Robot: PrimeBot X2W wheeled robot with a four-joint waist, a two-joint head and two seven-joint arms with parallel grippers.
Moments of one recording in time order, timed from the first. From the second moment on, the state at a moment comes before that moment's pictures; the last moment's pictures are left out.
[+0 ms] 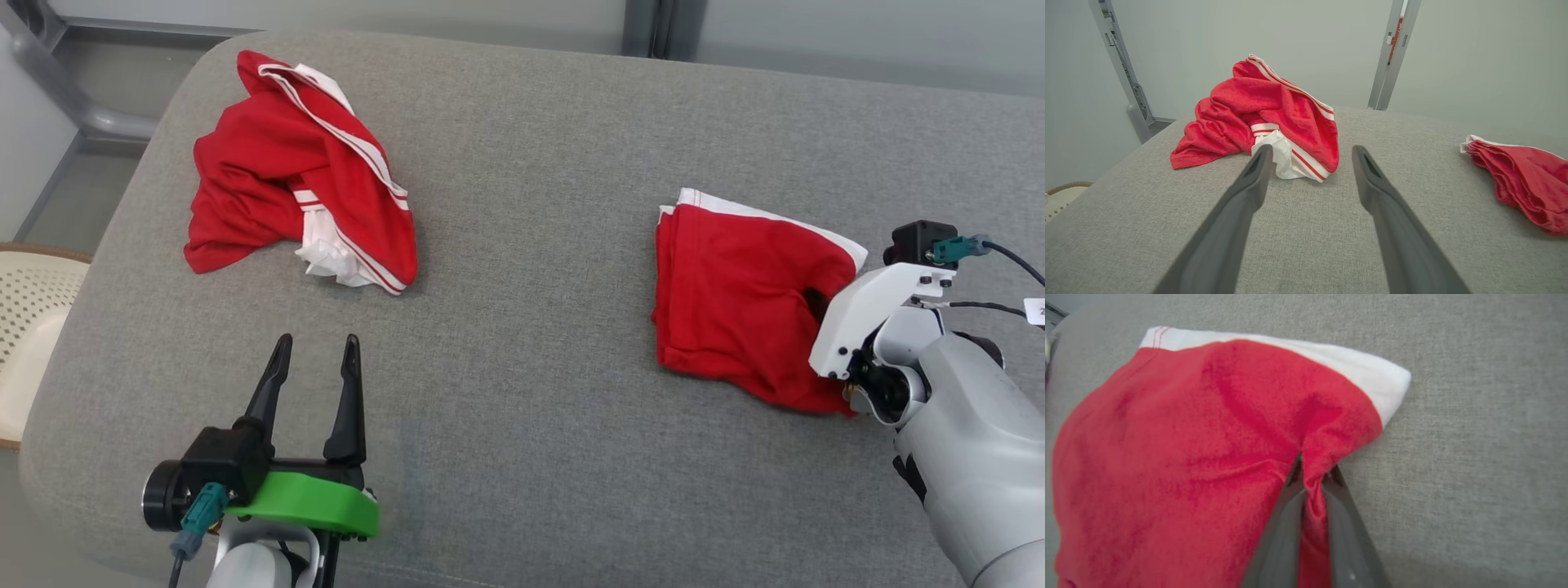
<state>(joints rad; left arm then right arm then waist) -0.11 0.05 -0.13 0.20 -0.23 -0.08 -0.26 -0.67 -0.24 0.18 0.91 0.58 0.13 0.26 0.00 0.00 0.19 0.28</state>
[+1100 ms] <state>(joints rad) -0.21 0.06 -0.25 0.23 -0.19 -0.12 -0.26 -0.70 -0.30 0.40 0.81 0.74 0.13 0.08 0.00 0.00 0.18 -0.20</state>
